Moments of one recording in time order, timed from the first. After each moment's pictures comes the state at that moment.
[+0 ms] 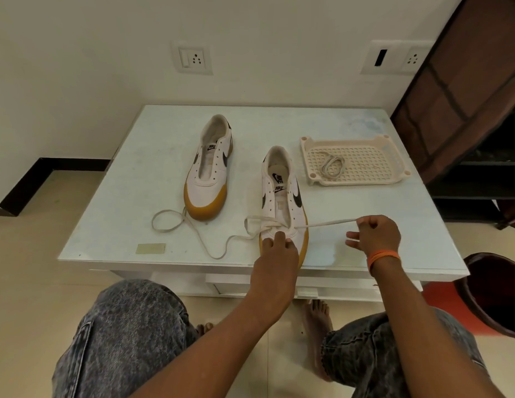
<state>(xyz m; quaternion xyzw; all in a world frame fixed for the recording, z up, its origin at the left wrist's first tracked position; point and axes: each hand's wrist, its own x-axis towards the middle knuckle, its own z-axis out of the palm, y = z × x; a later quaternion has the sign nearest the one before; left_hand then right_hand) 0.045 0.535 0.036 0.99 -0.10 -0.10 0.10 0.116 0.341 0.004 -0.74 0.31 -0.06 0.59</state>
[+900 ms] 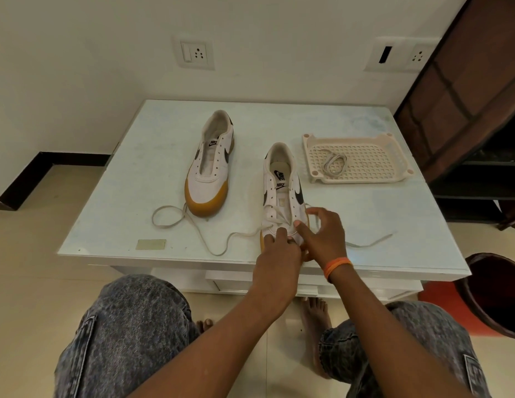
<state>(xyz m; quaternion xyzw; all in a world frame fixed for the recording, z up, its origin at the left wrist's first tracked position) 0.048 0.531 0.037 0.98 -0.08 -0.10 0.13 0.108 0.420 -0.009 -0.87 0.12 -0.02 0.48</state>
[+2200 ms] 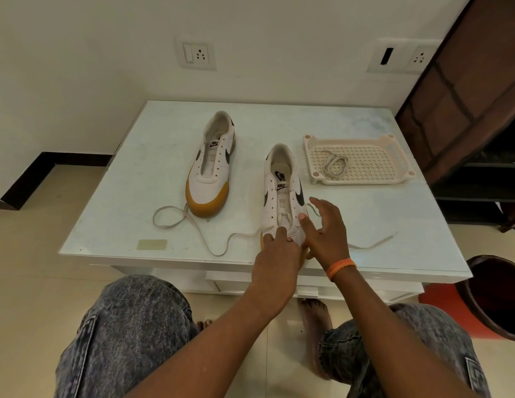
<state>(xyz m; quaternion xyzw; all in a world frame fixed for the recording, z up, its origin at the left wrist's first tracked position) 0.054 0.531 0.038 0.98 -0.07 -0.11 0.13 0.107 0.418 -0.001 -0.87 0.05 -0.06 0.49</state>
